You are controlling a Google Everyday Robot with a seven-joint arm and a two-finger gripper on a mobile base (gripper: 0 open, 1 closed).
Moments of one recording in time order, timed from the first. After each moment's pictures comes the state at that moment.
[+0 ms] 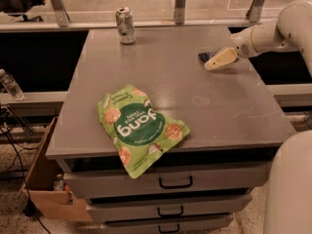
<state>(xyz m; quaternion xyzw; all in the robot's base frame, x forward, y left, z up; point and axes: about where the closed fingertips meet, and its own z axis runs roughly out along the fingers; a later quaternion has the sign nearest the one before) 0.796 -0.238 0.846 -0.41 0.79 0.11 0.44</state>
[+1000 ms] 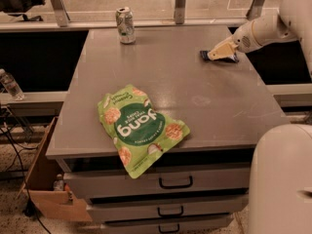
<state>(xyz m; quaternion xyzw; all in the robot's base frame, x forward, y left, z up) 0.786 -0.230 0.852 -0.40 0.82 0.15 0.39</state>
